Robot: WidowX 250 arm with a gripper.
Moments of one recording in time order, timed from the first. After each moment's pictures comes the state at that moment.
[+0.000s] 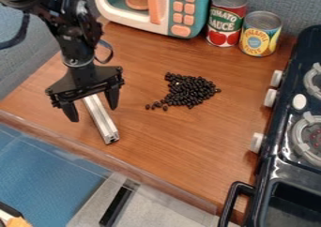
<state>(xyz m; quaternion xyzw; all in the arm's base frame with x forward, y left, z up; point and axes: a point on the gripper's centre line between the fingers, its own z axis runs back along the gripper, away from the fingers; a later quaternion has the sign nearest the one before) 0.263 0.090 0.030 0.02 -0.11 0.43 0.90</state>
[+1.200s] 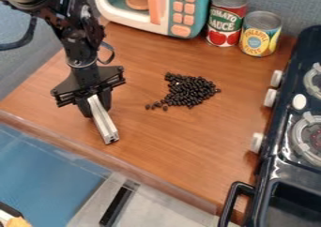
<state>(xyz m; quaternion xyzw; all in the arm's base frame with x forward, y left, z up) 0.272 0.097 0.020 0.01 -0.11 0.45 0.89</state>
